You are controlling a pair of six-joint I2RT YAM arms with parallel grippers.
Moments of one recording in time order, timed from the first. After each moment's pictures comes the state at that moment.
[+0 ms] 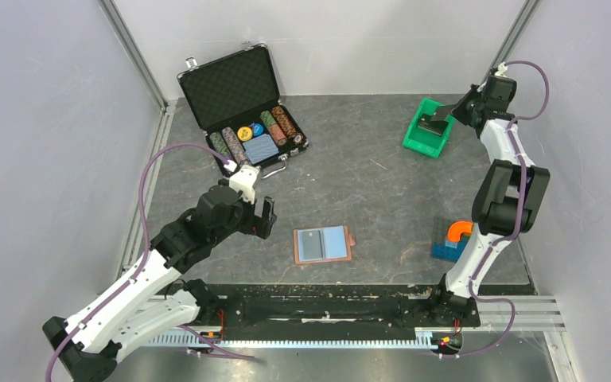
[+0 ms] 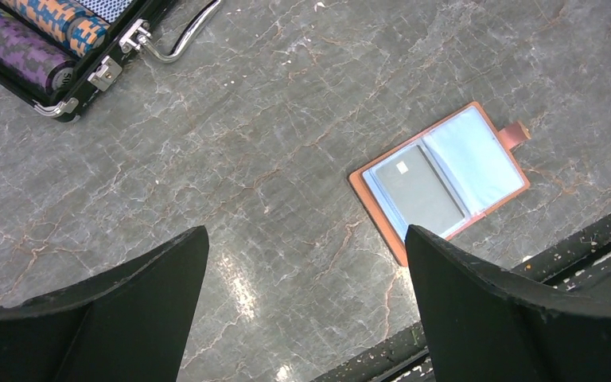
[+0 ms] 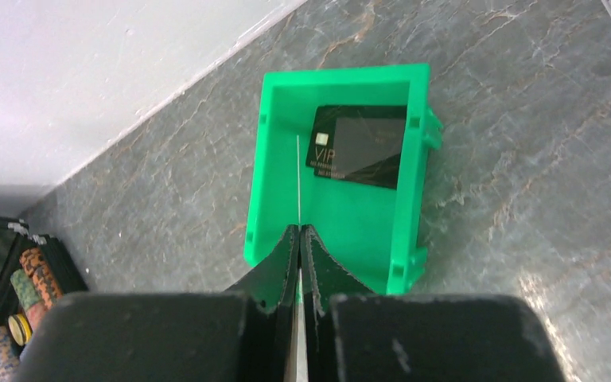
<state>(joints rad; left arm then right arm) -0.72 0.76 0.80 -0.60 -0.18 -0.20 -0.27 1.93 1.59 -0.21 -0.22 0.44</state>
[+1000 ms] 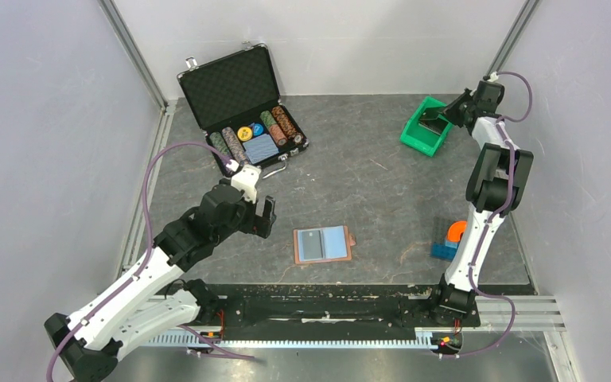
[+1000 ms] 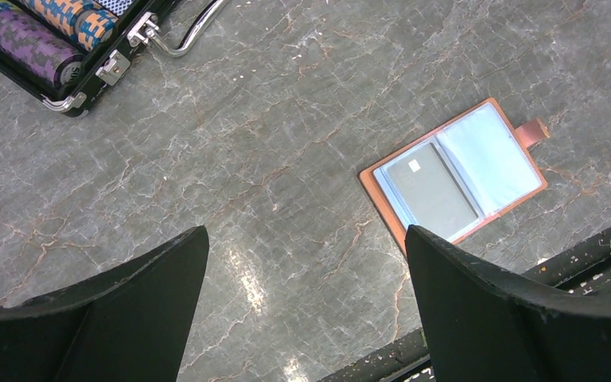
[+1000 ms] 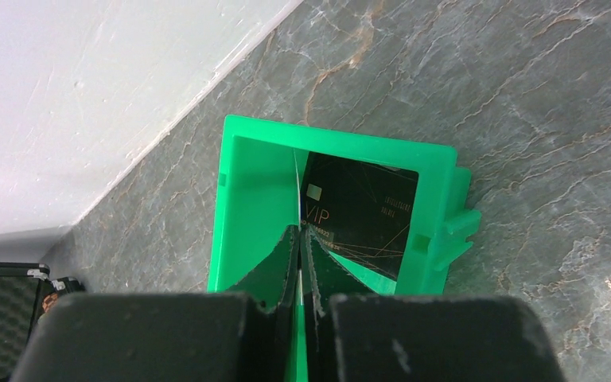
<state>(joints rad) -0.72 0.78 0.79 -0.60 -0.21 -0.19 -0.29 2.30 1.85 -0.12 -0.30 0.58</state>
